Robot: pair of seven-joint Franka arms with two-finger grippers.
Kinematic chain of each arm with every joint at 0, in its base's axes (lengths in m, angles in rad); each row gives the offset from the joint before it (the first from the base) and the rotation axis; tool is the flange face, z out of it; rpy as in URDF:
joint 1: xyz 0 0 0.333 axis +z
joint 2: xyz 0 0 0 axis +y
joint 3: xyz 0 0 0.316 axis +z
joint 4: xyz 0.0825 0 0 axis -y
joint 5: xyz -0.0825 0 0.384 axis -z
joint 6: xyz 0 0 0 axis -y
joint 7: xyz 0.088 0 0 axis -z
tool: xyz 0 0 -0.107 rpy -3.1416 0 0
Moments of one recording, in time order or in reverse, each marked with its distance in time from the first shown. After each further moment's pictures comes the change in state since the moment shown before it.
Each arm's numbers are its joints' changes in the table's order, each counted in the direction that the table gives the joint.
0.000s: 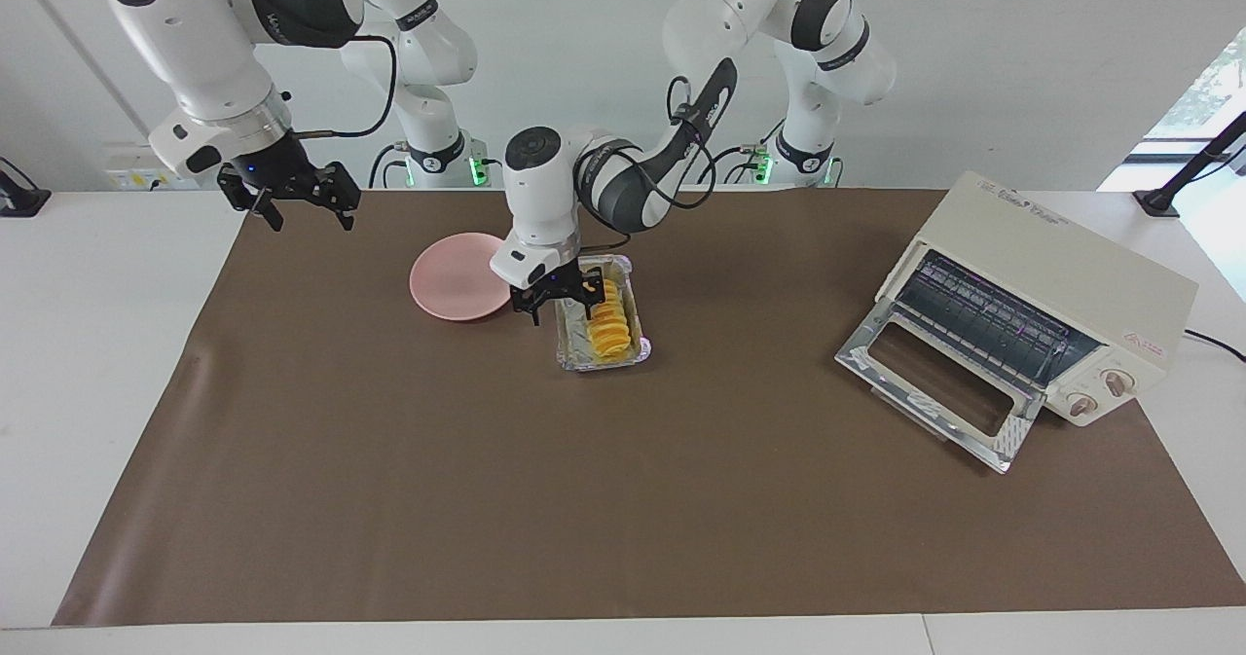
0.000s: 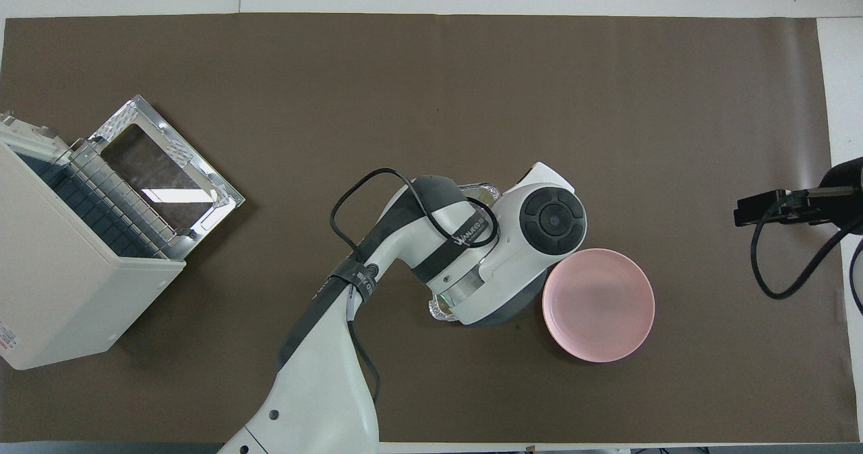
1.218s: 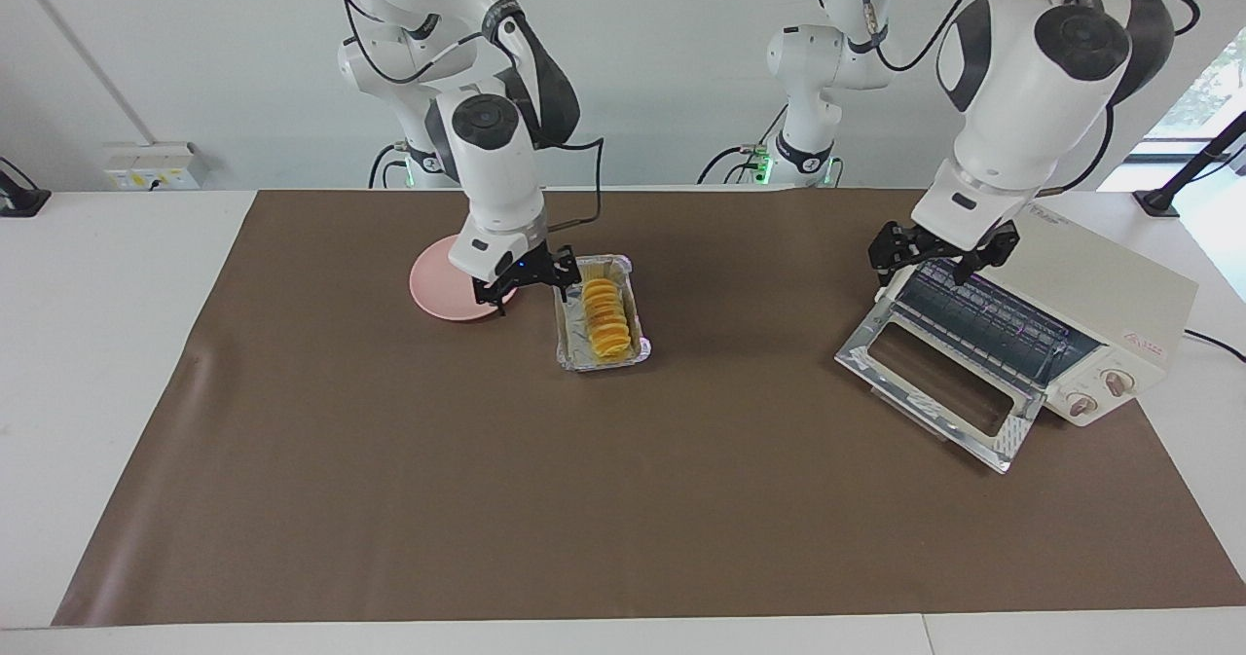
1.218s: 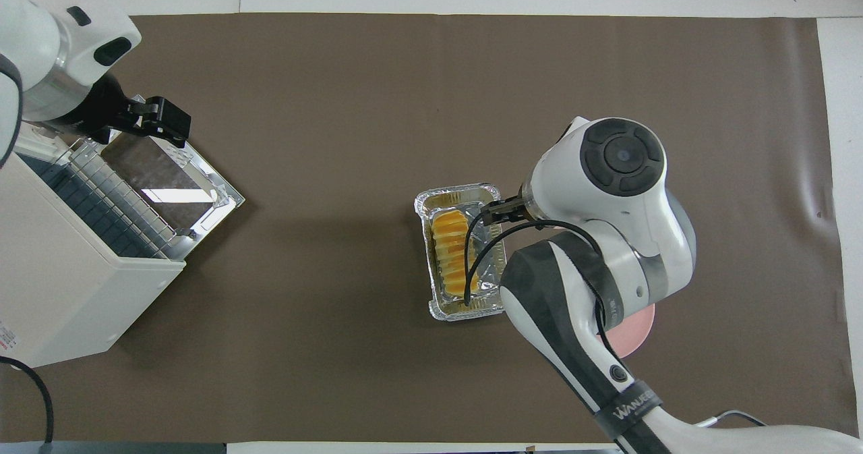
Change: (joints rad) left arm 0.679 -0.421 0.005 -0.021 0.014 -0.466 0.875; right arm 0.493 0.303 0.006 -0.047 -0.028 0.412 0.310
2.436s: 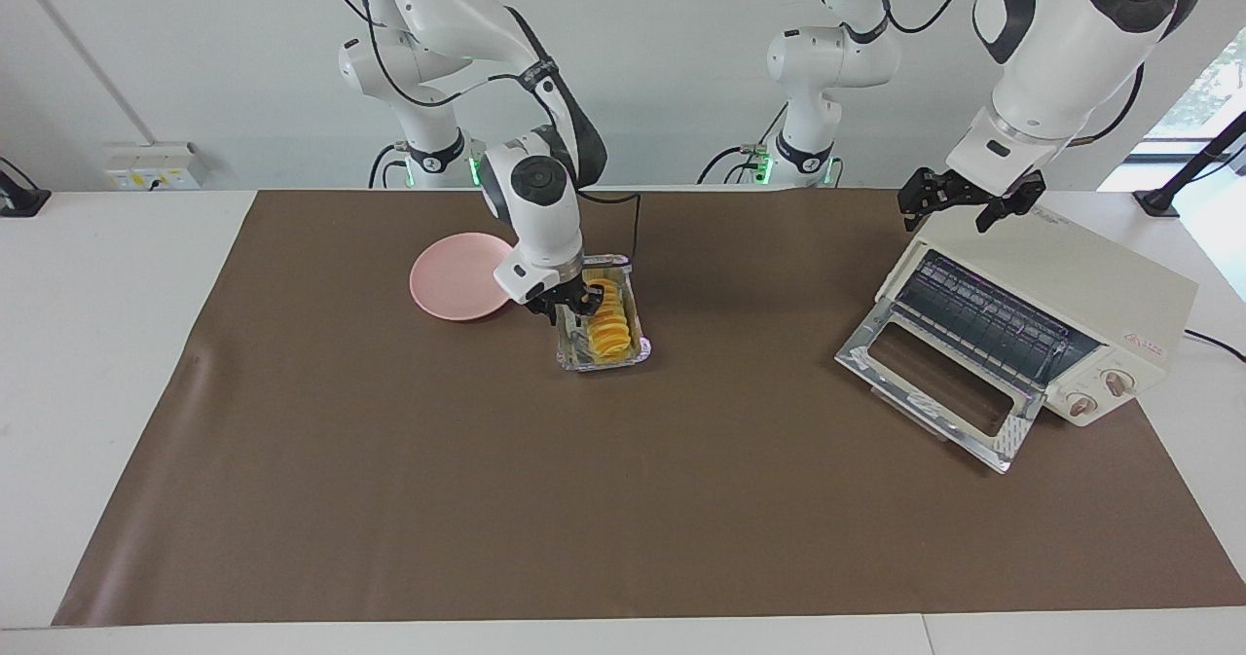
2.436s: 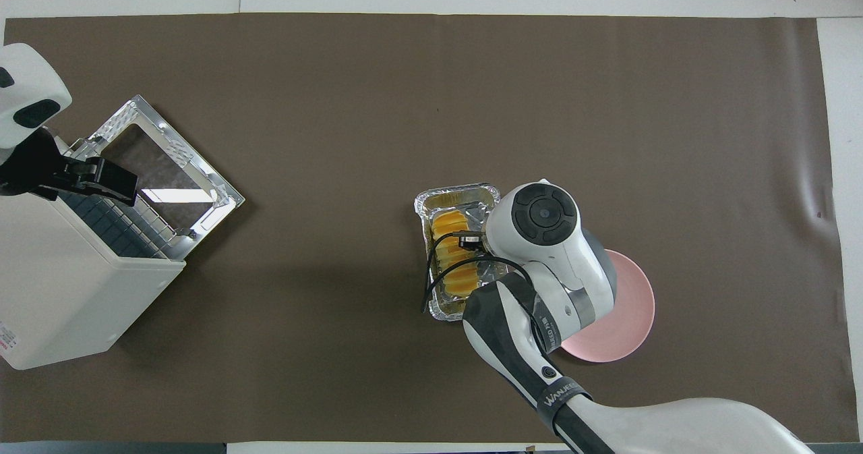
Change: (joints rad) left arm 0.108 -0.158 -0.046 -0.181 0.000 -0.066 0.100; right arm 0.074 0.071 -0.002 -0.177 -0.024 0.208 0.324
